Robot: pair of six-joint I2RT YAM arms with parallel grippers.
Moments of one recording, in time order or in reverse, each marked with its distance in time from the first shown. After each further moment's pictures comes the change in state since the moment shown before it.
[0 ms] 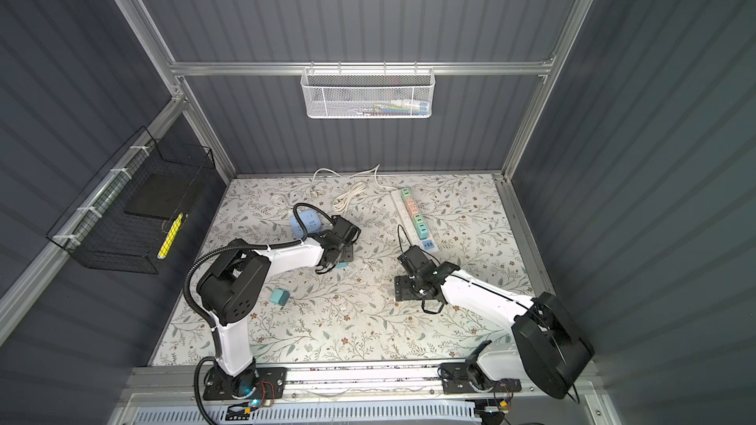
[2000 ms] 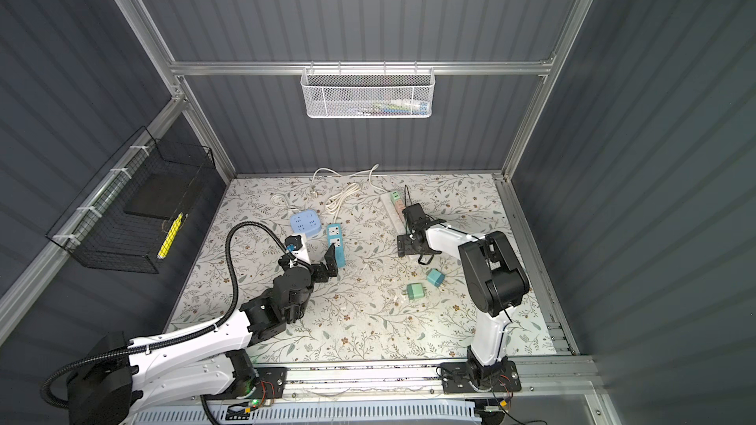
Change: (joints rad) left arm -0.274 -0.853 -0.667 0.616 -0.472 0.217; right arm -0.308 0.534 0.452 0.085 0.075 -0.268
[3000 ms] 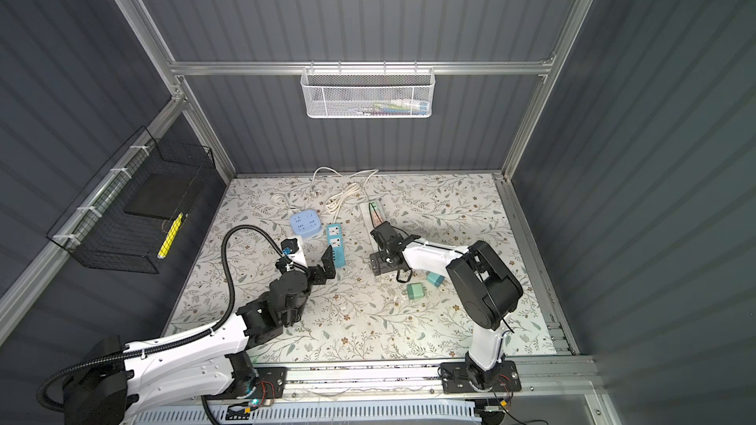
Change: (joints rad) left arm -0.005 -0.042 -0.041 0.013 -0.008 -0.011; right arm 0.305 -0.043 -0.057 0.045 0.040 0.048
